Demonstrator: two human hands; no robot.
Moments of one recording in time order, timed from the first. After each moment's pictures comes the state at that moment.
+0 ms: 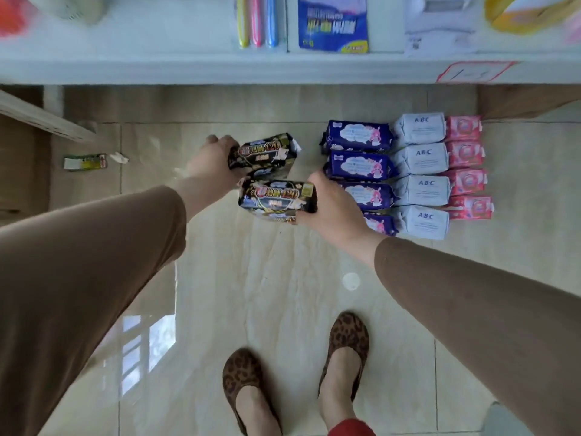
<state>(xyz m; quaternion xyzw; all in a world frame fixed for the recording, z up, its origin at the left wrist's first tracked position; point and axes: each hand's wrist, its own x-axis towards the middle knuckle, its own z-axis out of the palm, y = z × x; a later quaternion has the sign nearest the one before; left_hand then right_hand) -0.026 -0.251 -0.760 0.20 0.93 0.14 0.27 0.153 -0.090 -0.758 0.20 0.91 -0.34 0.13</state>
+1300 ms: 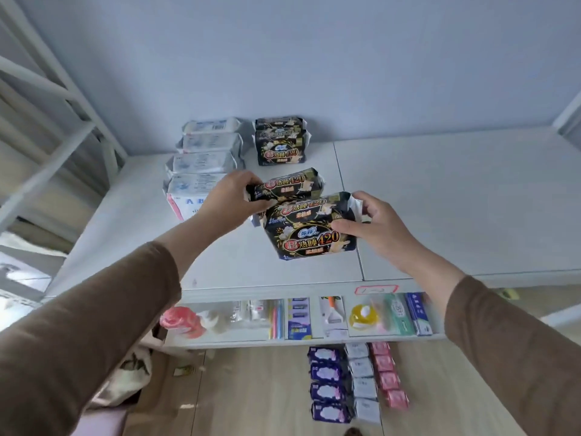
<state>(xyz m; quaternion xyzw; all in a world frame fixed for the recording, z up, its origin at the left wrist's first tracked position) -0.155 -0.088 0.028 0.34 0.90 0.28 0.04 0.041 0.135 0.000 0.13 0.76 -0.63 -0.11</state>
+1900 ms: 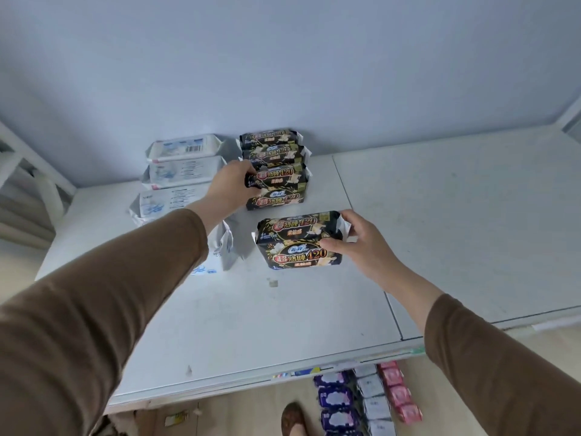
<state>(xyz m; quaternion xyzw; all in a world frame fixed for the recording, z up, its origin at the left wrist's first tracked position) -0.351 0.006 -0.024 0.37 0.91 0.20 0.05 -0.082 0.144 -0.051 0.22 0.75 -0.61 -0.12</state>
